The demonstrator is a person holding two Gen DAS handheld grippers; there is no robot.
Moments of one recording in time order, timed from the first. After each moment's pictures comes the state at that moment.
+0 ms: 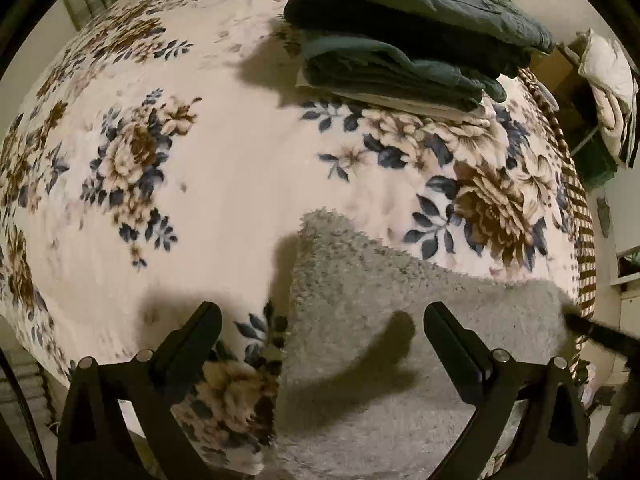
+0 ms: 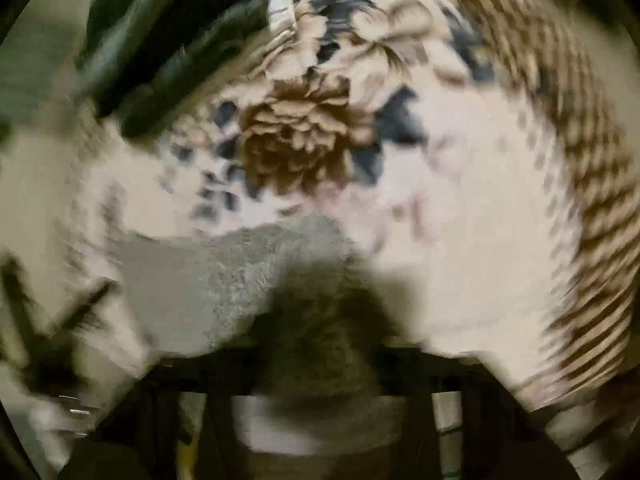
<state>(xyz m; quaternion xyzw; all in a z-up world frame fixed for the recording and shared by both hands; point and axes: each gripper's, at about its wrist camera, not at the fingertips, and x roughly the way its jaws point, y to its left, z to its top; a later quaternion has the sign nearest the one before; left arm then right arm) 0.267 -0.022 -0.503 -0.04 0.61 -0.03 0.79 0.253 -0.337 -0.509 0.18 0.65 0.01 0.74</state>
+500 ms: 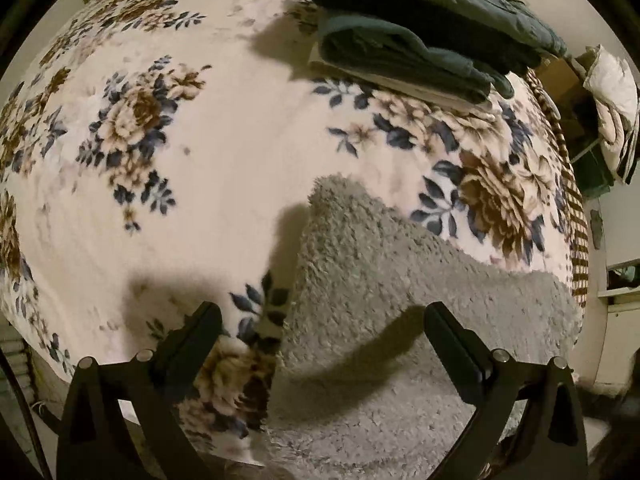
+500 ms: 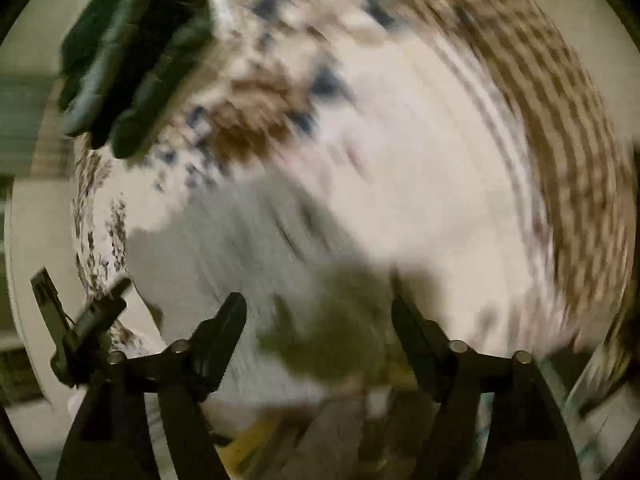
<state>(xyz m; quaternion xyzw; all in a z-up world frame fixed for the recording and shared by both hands) 0.251 -0.016 -0.517 -0.08 0.62 -0.03 0.78 0.141 -0.391 -0.533 0.36 0.67 -0.01 0.65</state>
